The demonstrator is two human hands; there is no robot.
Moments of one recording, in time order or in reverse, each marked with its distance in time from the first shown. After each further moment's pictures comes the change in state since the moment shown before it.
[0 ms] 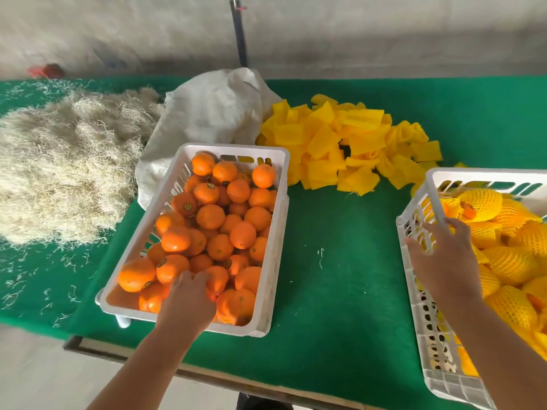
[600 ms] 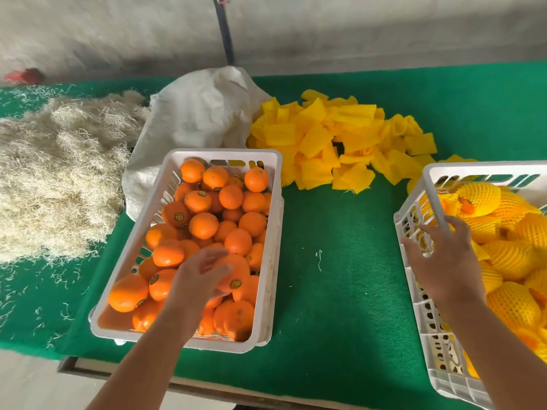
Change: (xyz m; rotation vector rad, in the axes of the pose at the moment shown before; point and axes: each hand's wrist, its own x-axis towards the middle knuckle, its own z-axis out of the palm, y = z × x) left_hand 0.019 0.044 -0.045 -1.112 -0.063 -0.088; right_hand -0.004 -0.006 -0.001 -0.017 -0.014 0.025
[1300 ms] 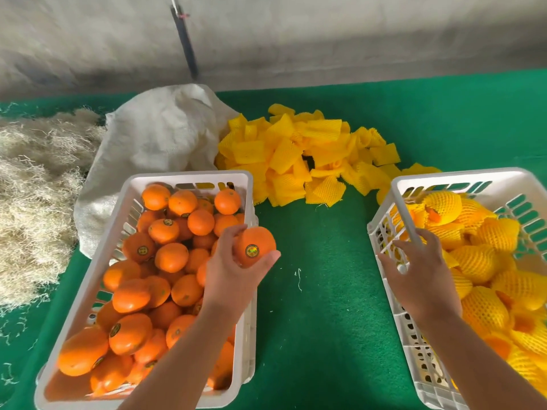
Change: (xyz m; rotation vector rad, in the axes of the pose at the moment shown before) left_hand 0.039 0.044 0.096 0.228 0.034 0.509; right_hand 0.002 0.000 0.005 -0.024 0.017 0.006
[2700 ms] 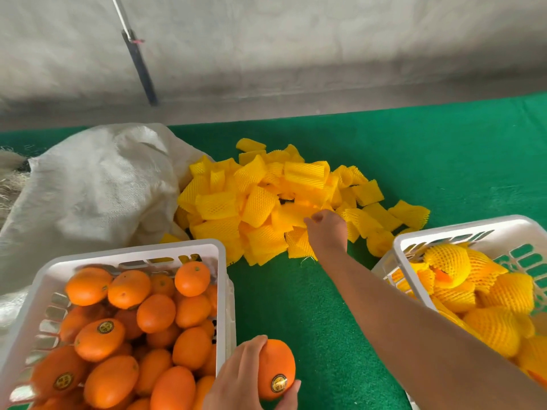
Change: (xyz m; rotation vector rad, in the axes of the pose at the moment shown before) left_hand 0.037 0.004 0.084 0.697 -0.405 0.230; right_hand 0.251 -0.119 0.152 0.315 -0.058 0.293
